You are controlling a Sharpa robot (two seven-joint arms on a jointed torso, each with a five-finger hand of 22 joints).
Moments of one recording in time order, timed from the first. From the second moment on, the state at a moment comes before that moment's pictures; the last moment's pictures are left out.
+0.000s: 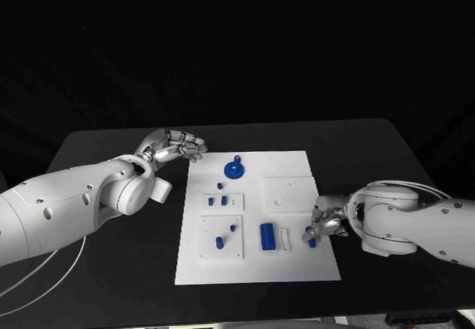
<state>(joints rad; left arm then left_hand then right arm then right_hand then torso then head) 1.27 -0.76 -0.17 1.30 -0.30 -0.27 0.29 1.13 -0.20 0.55 -0.15 0.06 0.78 0.20 0.29 0.49 1.14 0.14 0.08 0.11 0.91 0.13 0.44 0.45 0.05 0.67 0.03 0.56 1.25 1.21 -0.98 -0.23 1.72 -1.22 0.02 -0.57 0.84 -0.18 0.61 -0.11 0.05 1.09 0.05 0.36 0.66 1.24 -0.04 0.99 1.24 1.32 -0.14 1.23 1.05 0.23 1.09 -0.06 1.21 1.02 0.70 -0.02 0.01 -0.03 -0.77</state>
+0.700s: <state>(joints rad) 1.27 -0.76 -0.17 1.30 -0.30 -0.27 0.28 1.13 -0.20 0.55 -0.15 0.06 0.78 0.20 0.29 0.49 1.14 0.14 0.08 0.11 0.91 0.13 0.43 0.45 0.05 0.67 0.03 0.56 1.25 1.20 -0.97 -0.23 1.73 -1.31 0.02 -0.57 0.97 -0.21 0.72 -0.18 0.09 1.09 0.05 0.36 0.69 1.24 -0.04 0.99 1.22 1.32 -0.14 1.23 1.04 0.23 1.09 -0.05 1.20 1.02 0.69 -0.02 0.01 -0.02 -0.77</state>
